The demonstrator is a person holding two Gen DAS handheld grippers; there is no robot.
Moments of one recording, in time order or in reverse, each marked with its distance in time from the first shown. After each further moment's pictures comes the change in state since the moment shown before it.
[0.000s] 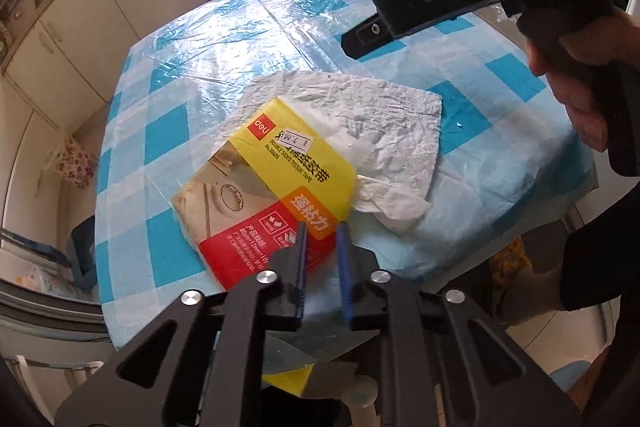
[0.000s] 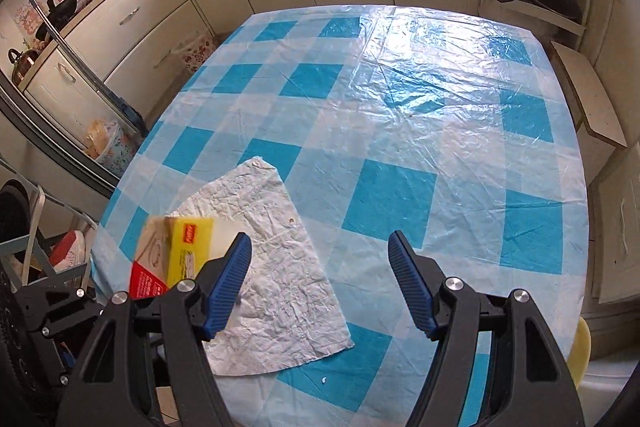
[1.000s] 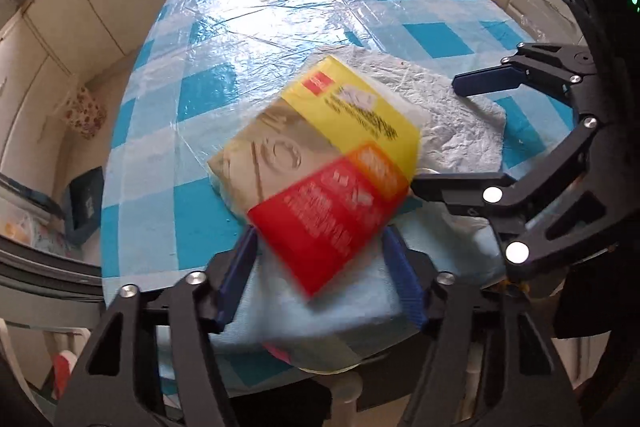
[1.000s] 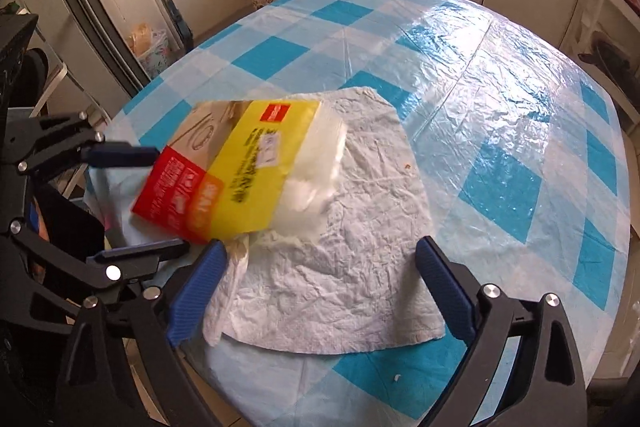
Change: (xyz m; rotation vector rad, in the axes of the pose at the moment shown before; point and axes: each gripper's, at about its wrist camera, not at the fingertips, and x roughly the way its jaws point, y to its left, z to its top) left arm 0.017 0.047 -0.007 -0.171 0.069 -0.019; right arm 0.034 0.061 -0.040 -0.364 0.077 0.035
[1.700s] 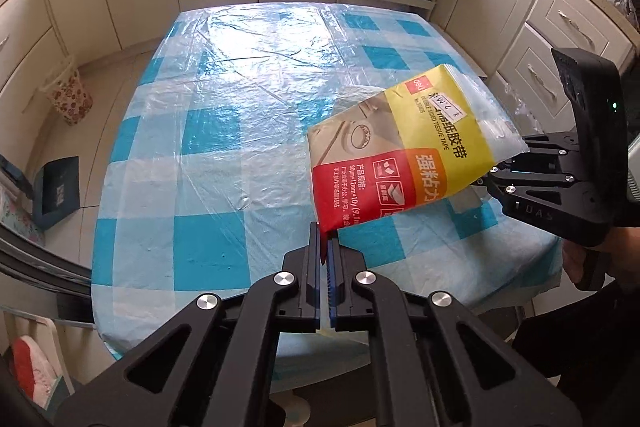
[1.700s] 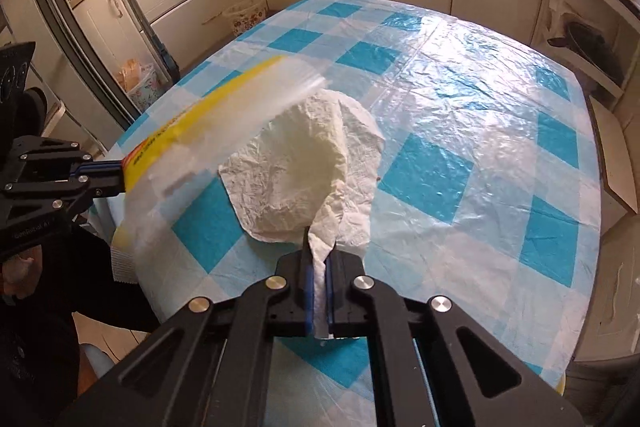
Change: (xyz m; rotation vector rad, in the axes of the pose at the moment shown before) left arm -0.033 0.012 0.016 -0.139 -0.132 -0.119; right arm -0.042 -0.047 -0.019 0.111 -0.079 0.004
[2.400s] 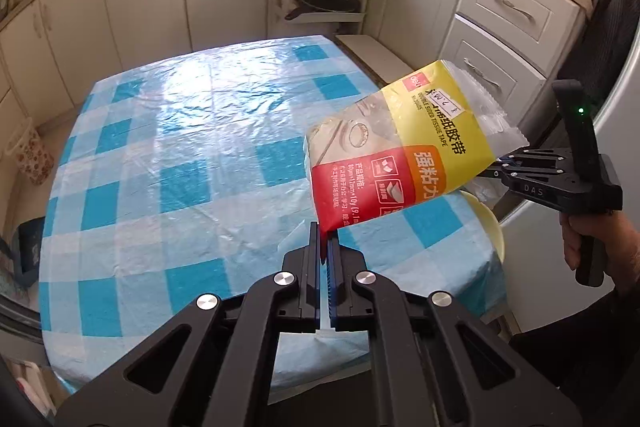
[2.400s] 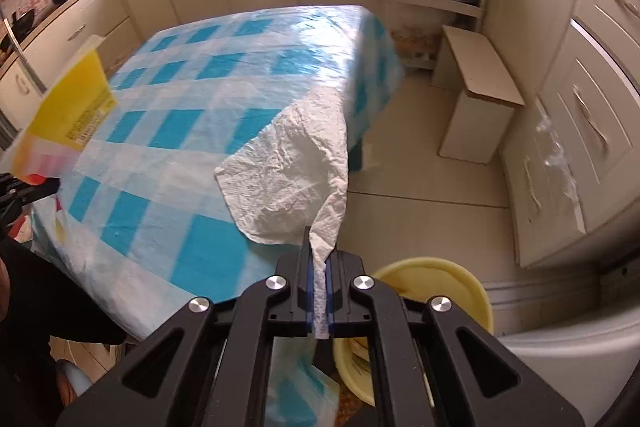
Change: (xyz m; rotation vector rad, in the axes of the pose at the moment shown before) left arm -0.001 -0.136 0.024 0.171 -0.083 -0.102; right arm -0.094 -0.142 -0.100 0.325 -0.028 -0.290
